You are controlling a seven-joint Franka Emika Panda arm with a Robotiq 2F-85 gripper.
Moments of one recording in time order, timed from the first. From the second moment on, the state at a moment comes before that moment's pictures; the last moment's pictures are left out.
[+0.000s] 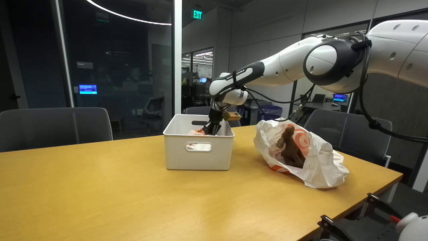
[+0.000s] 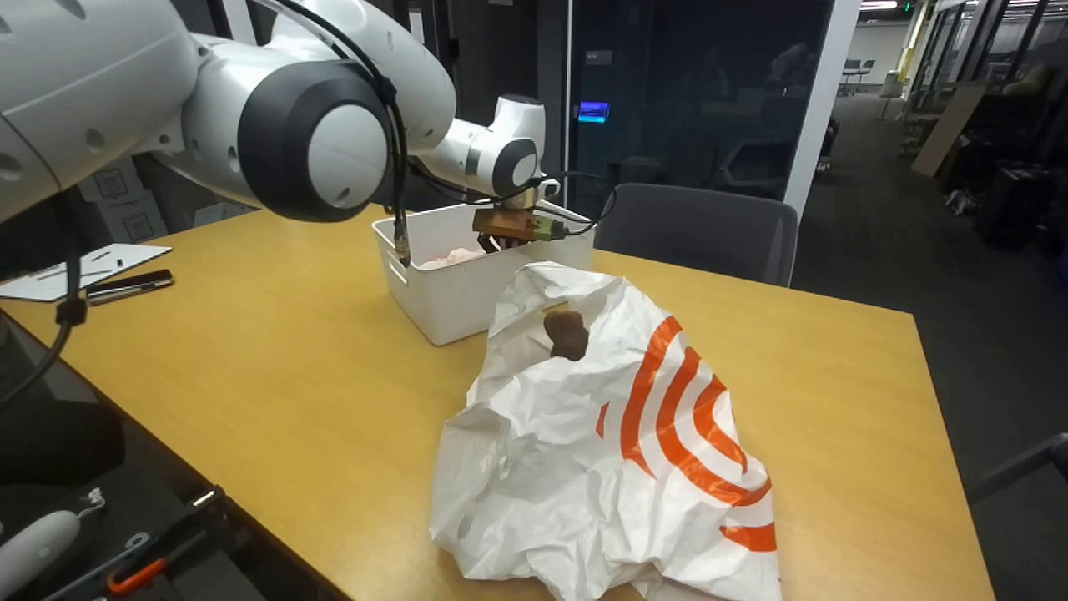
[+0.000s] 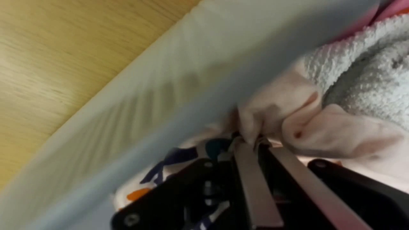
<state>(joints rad) 0.12 1.21 0.19 -0.83 -0.01 2.19 -0.37</state>
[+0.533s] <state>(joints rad) 0.13 1.14 0.19 -0.82 -0.01 2.36 -0.37</state>
